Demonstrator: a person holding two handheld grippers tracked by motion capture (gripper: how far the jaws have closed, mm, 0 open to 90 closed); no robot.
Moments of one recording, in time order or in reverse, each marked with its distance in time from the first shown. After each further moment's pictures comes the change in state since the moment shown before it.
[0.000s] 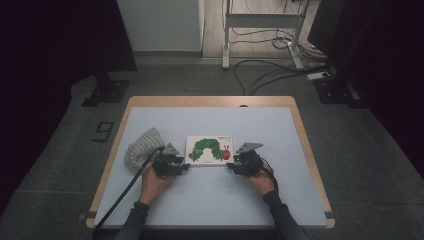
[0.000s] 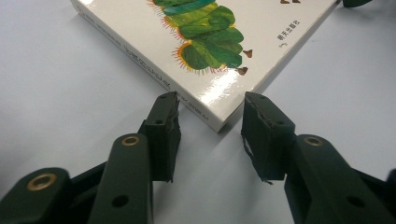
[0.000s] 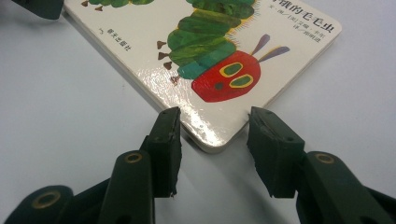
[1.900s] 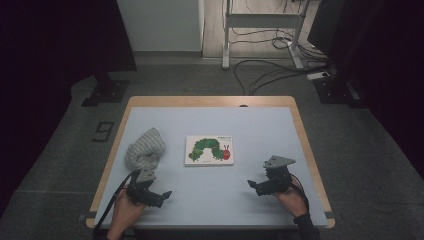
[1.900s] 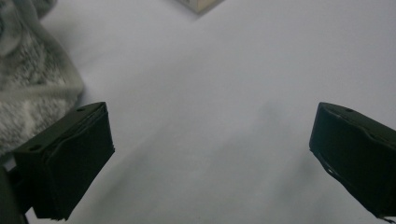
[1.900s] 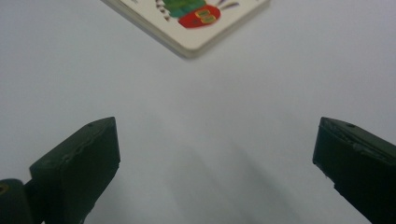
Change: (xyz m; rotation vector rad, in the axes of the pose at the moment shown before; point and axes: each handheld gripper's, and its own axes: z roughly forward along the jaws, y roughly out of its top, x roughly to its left) left arm -0.029 -0.072 -0.073 0.016 0.081 0.015; right arm -0.001 -0.053 -0.086 -0.041 -0.064 0.003
